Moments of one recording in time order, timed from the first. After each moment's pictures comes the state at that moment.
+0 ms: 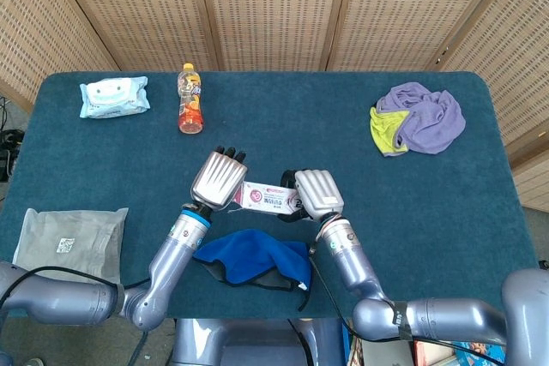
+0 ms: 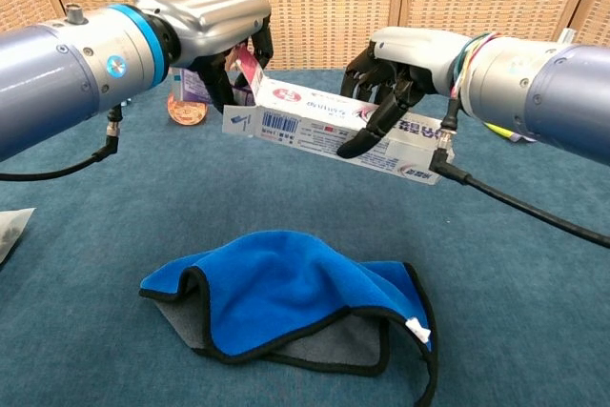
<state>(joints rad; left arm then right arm) -1.03 -1.58 -0.21 -1.74 0.80 1.26 1.00 0.91 -1.57 0.33 -1.81 -0.62 1.17 -0.53</state>
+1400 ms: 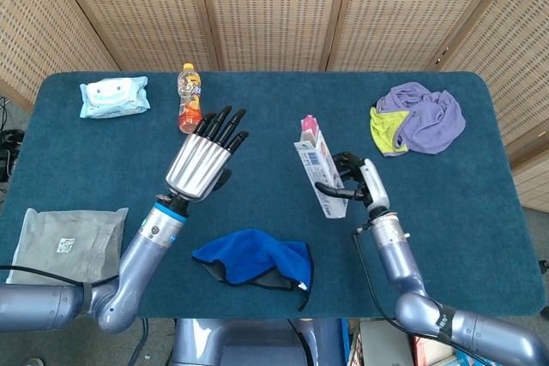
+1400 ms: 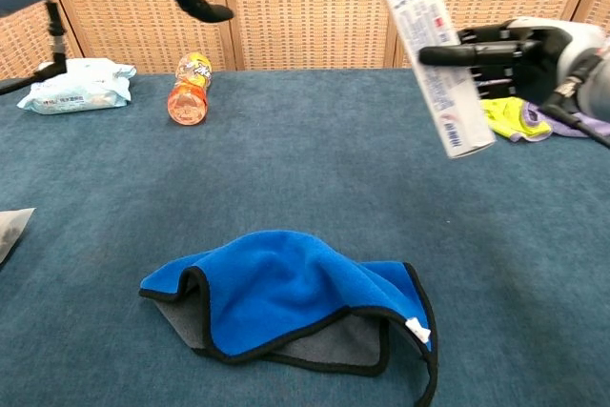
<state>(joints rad) -0.95 -1.38 -0.22 -1.88 1.03 1.32 0.86 0.58 -1.49 0.48 -1.73 -0.78 0.98 0.37</state>
